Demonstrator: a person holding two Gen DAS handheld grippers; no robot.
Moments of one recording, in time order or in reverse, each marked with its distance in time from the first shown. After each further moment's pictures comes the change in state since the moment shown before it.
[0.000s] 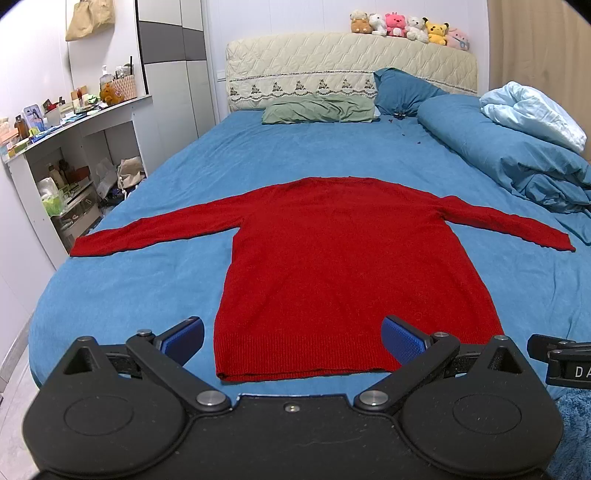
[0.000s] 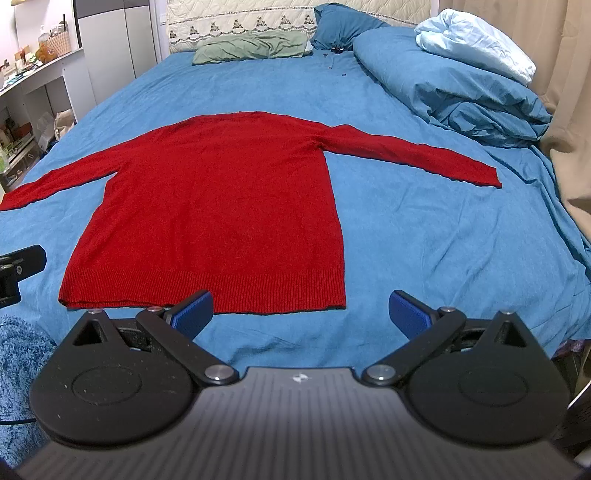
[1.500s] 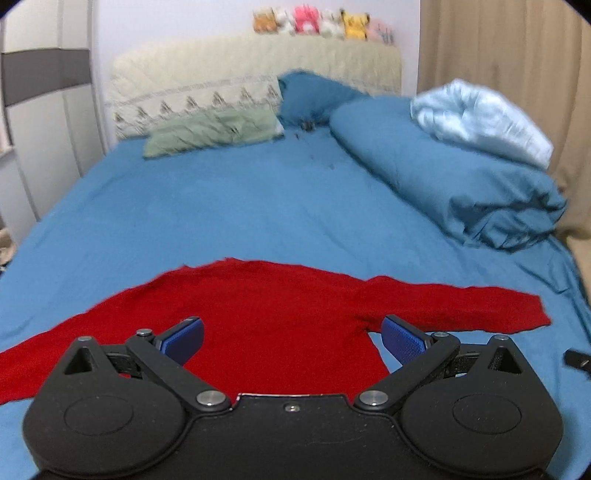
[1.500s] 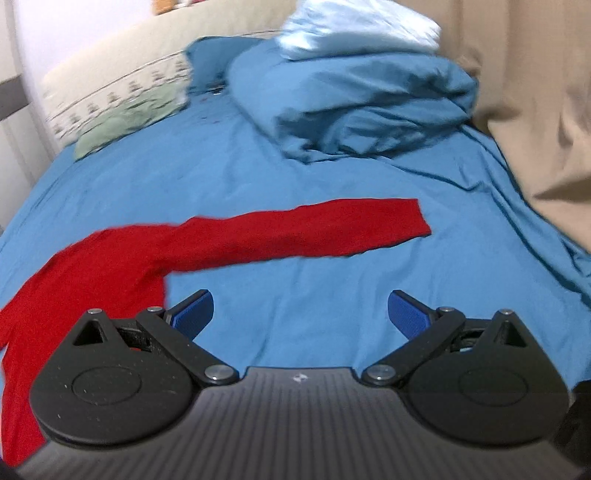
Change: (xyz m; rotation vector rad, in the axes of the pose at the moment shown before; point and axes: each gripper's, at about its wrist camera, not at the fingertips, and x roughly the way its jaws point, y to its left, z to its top) left arm 0.228 -0.147 0.214 0.136 0.006 -0.266; right arm 0.156 -0.233 0.139 0.363 -0.096 -0.133
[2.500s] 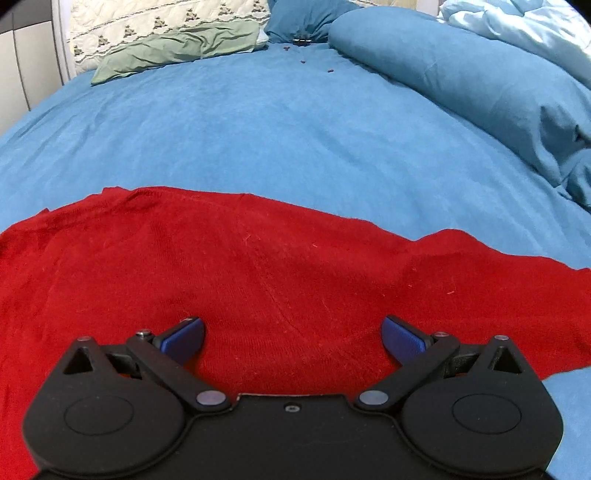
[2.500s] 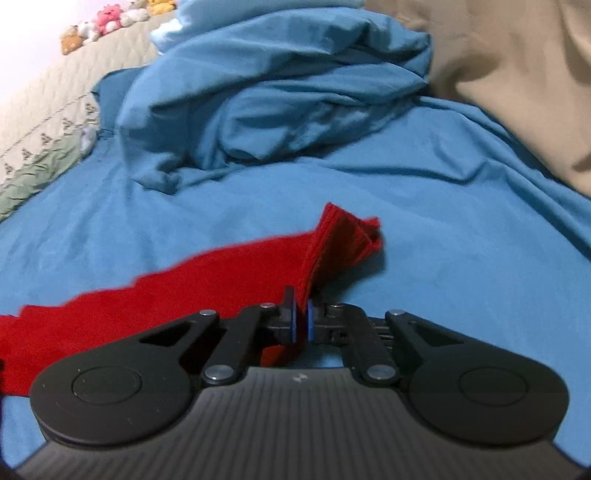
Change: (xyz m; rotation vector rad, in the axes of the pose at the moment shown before) left arm 0.265 -0.031 -0.018 -0.016 0.171 -0.039; right arm 0.217 -0.093 0.034 0.157 -0.068 -0.119
